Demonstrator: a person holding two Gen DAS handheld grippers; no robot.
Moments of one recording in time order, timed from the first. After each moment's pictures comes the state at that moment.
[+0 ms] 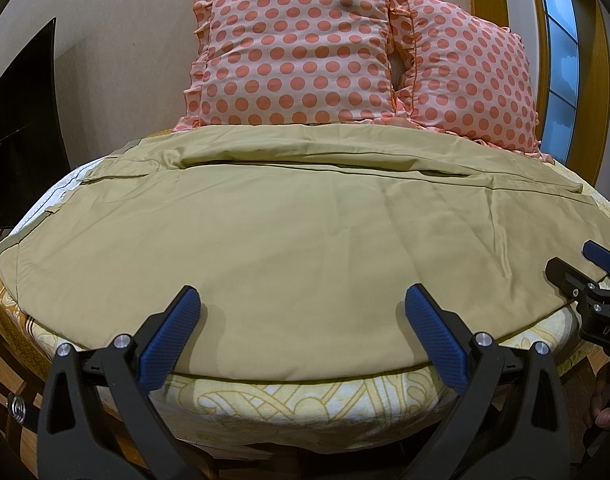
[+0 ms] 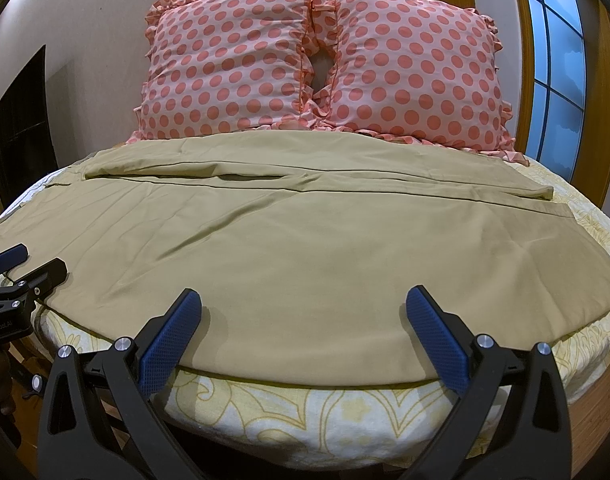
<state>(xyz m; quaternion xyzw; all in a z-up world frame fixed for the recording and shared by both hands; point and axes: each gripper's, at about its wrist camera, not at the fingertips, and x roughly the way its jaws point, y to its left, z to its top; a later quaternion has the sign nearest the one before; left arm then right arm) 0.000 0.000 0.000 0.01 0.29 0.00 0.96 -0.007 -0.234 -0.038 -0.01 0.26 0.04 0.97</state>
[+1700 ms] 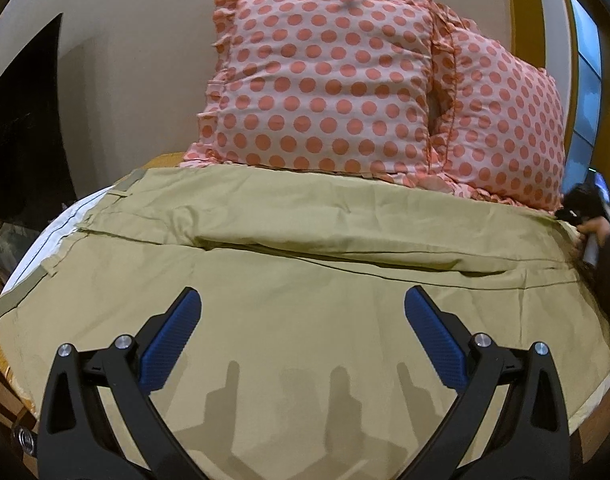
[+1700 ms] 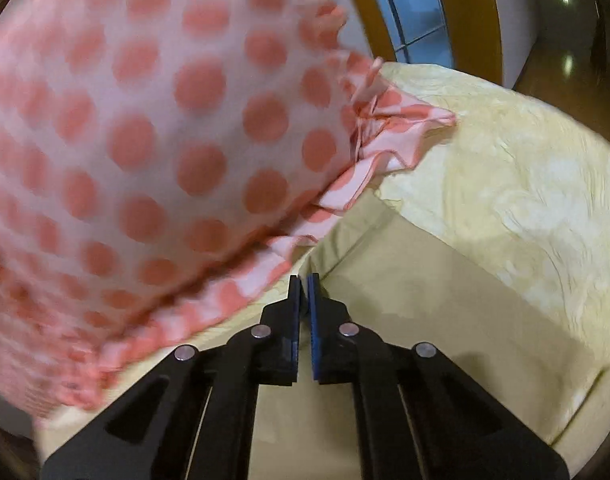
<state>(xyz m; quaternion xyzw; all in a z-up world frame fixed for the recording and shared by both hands) 0.072 0.035 0.062 -0.03 0.27 0.02 0.96 0.246 -0.525 0.012 0.34 0.28 -0.14 0.89</state>
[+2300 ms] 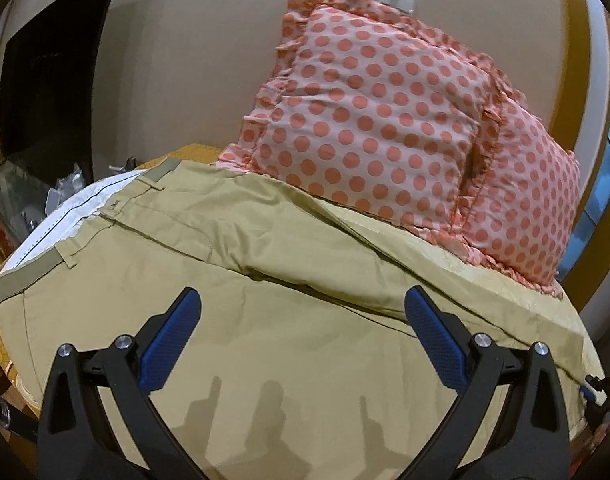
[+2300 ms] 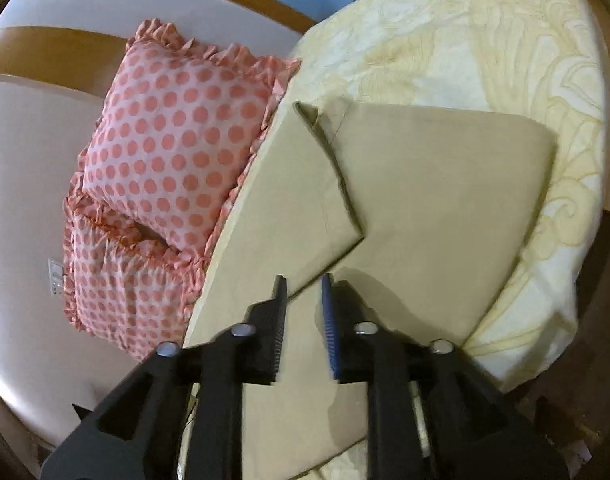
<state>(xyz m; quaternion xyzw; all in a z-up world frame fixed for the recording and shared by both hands) 0.083 0.106 0.091 -0.14 0.26 0.04 0.95 0.011 -0.510 -0.031 0.52 0.26 -0.05 0.81</state>
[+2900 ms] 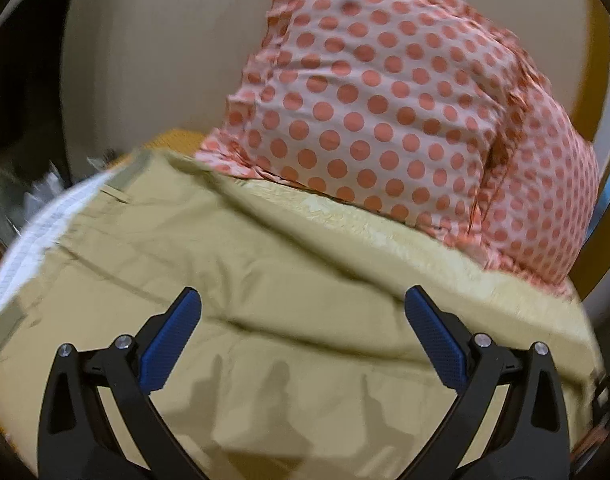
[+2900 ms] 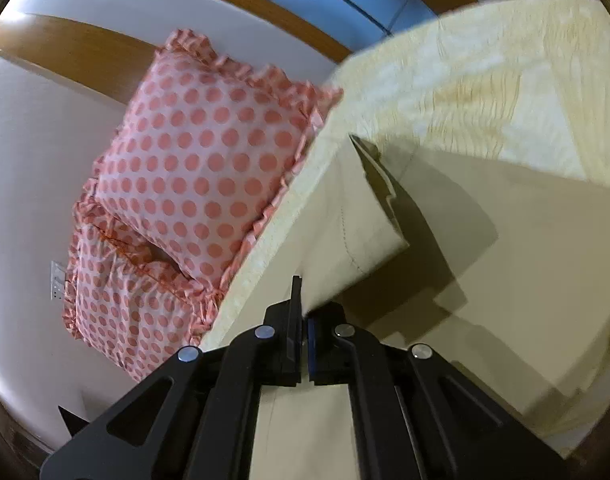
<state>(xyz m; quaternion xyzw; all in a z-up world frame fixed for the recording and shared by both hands) 0.187 0.125 0.092 -0.16 0.33 0.02 0.93 0.041 -0.513 -0.027 0.51 0.19 -0.05 0.84</state>
